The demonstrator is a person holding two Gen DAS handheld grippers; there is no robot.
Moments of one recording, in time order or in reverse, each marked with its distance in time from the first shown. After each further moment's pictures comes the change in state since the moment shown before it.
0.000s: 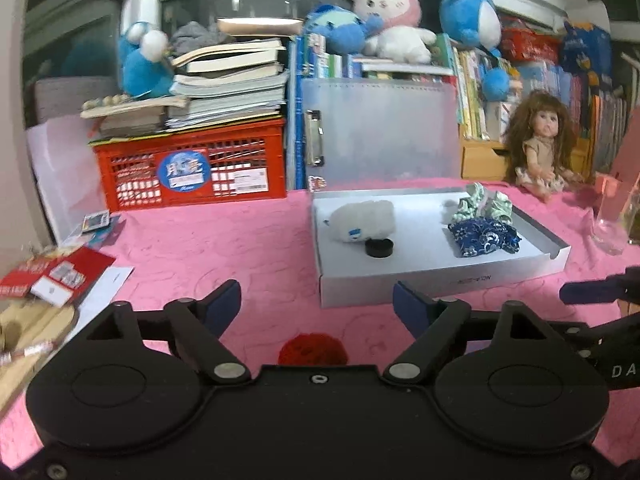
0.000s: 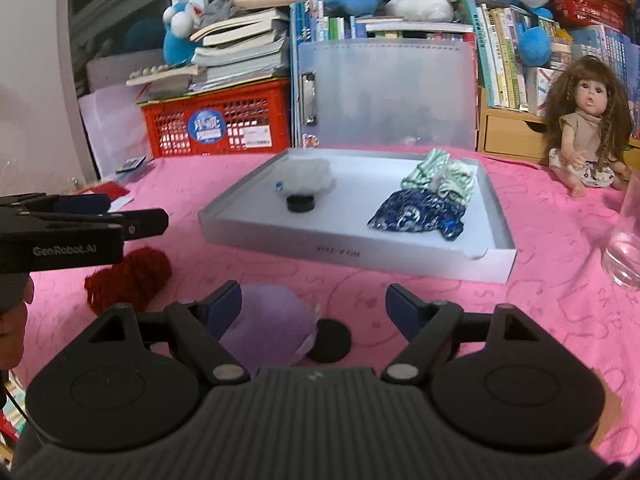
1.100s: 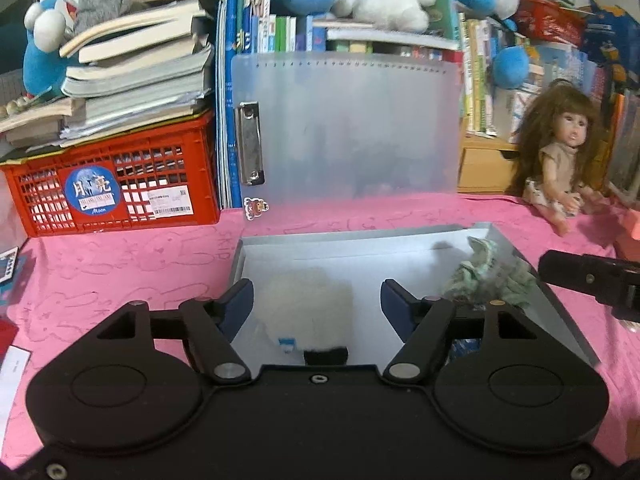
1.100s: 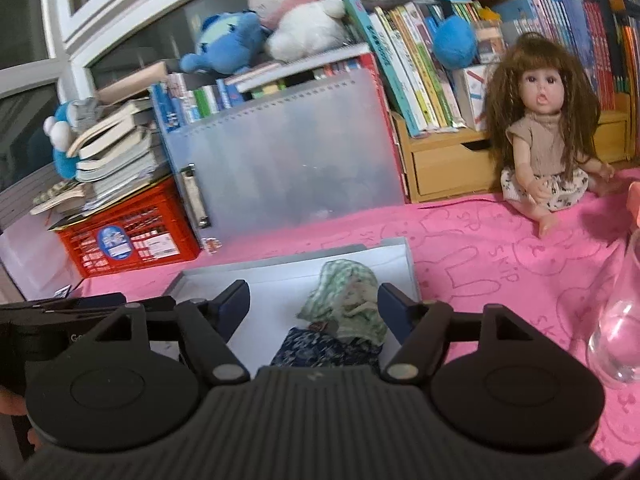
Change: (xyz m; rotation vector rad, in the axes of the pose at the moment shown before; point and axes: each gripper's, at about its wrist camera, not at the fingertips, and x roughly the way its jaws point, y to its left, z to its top) left arm 0.166 -0.062 0.112 0.018 0.154 -0.068; right arm 0.065 -0.117 0.099 0.267 -0.092 -0.078
